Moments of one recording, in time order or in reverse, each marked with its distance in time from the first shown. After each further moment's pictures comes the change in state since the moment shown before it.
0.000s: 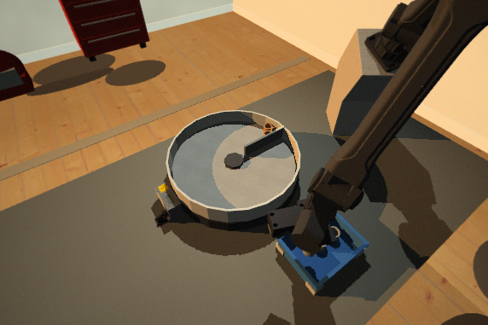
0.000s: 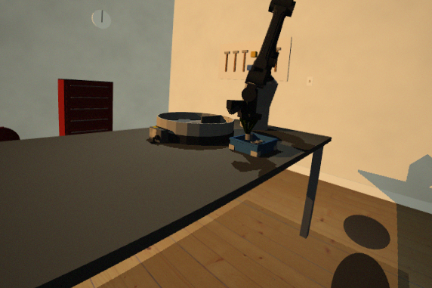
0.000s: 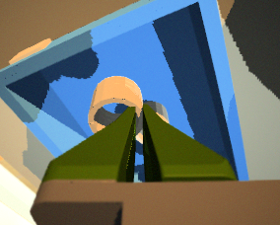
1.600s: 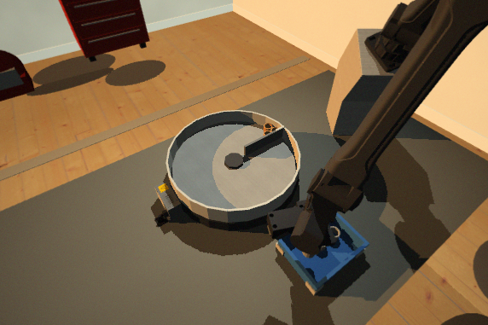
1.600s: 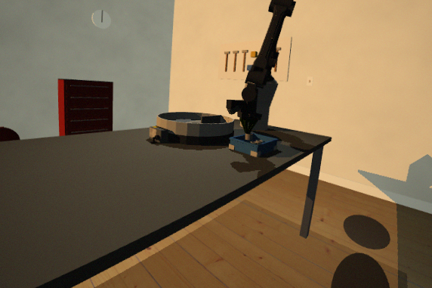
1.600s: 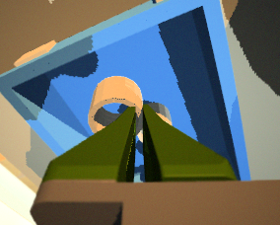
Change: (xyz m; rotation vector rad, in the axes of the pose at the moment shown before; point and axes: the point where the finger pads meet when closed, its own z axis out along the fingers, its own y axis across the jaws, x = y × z) arm -0.002 0.003 -0.001 0.000 0.000 0.000
